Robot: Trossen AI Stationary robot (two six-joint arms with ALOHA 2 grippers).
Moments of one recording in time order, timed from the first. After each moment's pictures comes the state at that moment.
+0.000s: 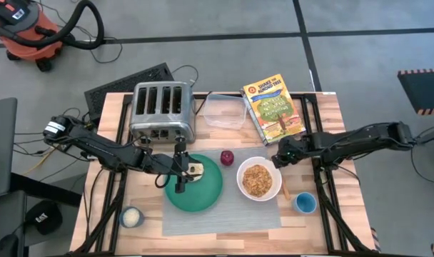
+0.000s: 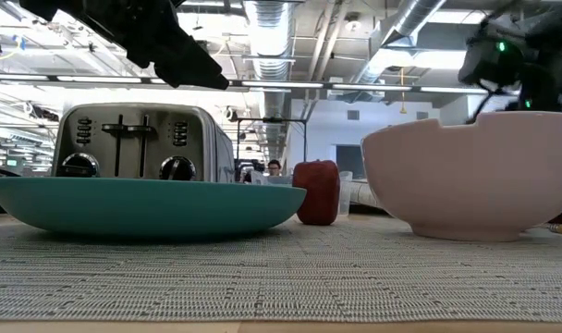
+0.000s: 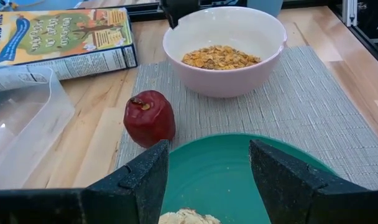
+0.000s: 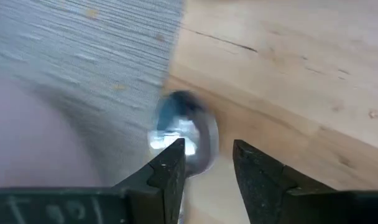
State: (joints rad) left arm -0.27 1.25 0.66 0.09 -0.32 -0.08; right arm -0.04 0.96 0.40 -0.63 0.02 1.18
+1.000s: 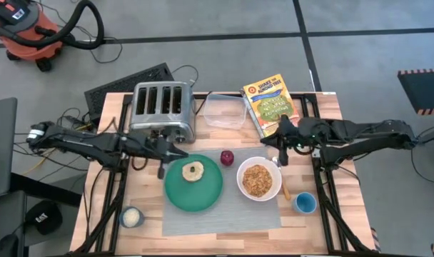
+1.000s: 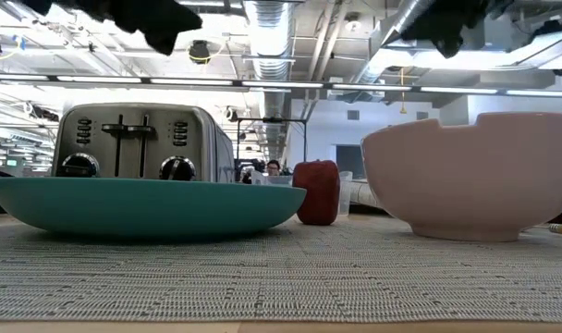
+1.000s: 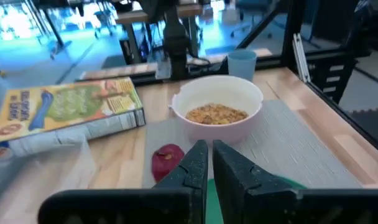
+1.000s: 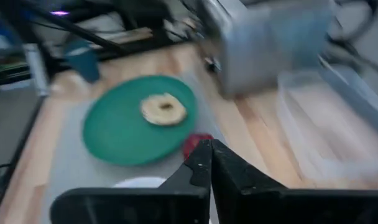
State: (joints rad) left arm -0.10 0.88 0.59 0.05 -0.06 0.08; right arm 0.03 0.84 0.81 -0.41 0.15 0.24
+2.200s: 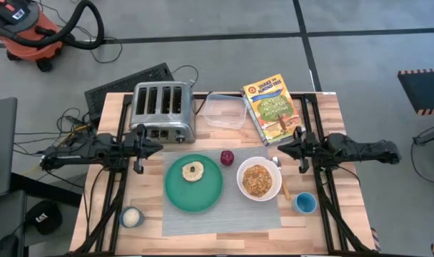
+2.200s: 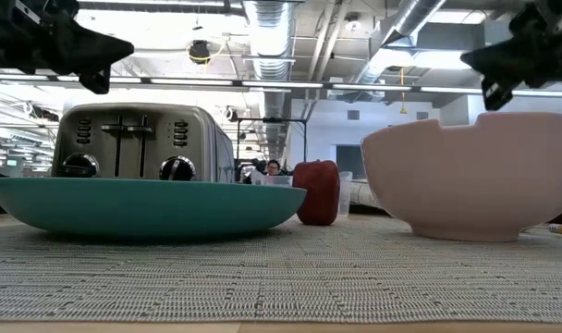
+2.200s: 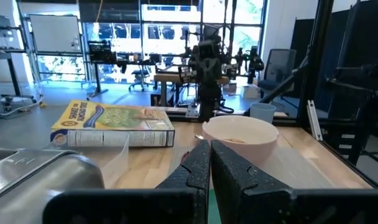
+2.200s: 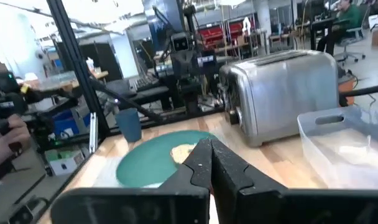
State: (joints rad) left arm 0.02 0.02 0.13 -0.03 -0.04 -0.04; right arm 0.06 0.00 0.12 -0.04 0.11 0.22
